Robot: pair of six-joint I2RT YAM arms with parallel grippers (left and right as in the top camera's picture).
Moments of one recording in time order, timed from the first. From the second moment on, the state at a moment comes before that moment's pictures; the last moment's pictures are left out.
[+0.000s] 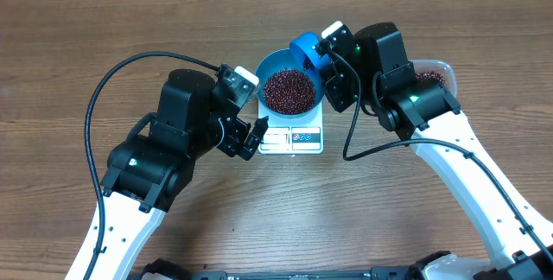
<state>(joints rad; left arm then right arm) -0.41 1.15 1.20 -0.79 0.12 0.16 0.42 1.49 1.33 -0.62 -0.15 -0.20</state>
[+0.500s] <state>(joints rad) -0.41 1.15 1.20 -0.79 0.12 0.16 0.42 1.49 1.33 -0.64 -0.15 -0.19</state>
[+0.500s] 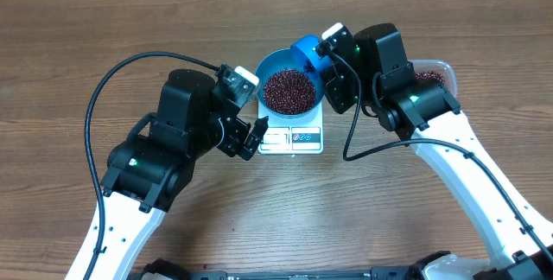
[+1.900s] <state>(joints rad) -0.41 1.15 1.20 -0.79 0.12 0.16 0.42 1.49 1.33 -0.63 -0.15 -0.28</state>
